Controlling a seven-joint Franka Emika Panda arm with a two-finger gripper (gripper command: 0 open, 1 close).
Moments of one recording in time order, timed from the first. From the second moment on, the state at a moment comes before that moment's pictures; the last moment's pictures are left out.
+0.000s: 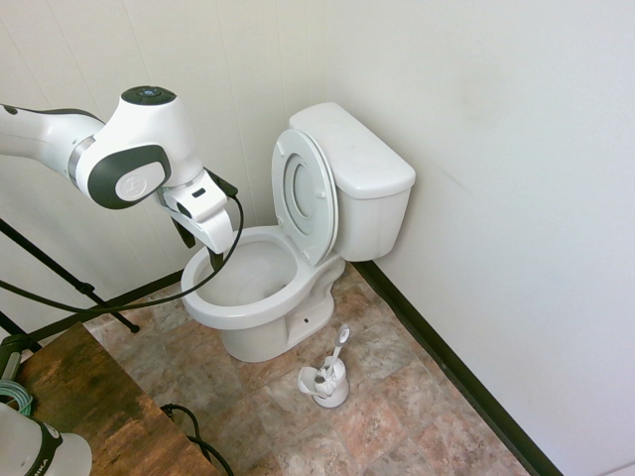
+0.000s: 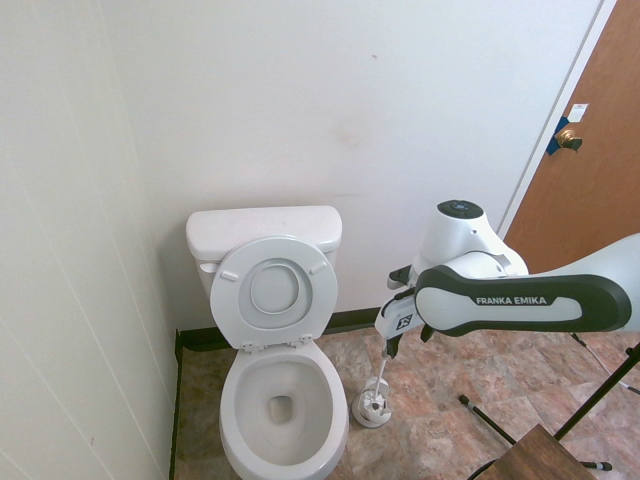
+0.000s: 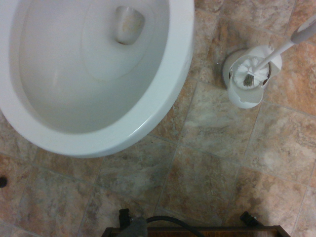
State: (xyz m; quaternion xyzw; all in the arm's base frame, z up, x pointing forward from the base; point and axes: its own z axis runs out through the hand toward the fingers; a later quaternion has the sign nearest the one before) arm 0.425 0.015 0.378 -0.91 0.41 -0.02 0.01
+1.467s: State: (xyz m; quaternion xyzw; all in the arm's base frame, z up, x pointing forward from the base) arm 0.589 -0.151 0.215 -0.81 0.58 0.01 0.00
